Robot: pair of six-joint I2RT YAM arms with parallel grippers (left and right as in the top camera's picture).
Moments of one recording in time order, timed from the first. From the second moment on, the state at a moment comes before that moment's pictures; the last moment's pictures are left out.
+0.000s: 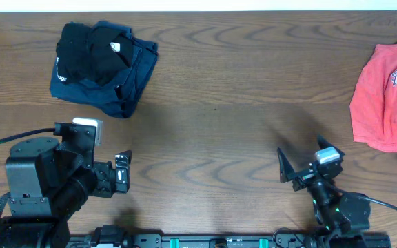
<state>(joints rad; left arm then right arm) -0.01 0.80 1.34 -1.36 0.18 0.04 0.12 0.01 0.08 -0.17 -0.21 -0.02</state>
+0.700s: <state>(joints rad) -0.01 0.80 1.34 -1.36 0.18 0.04 0.12 0.01 0.01 -0.06 -0.21 -0.02</state>
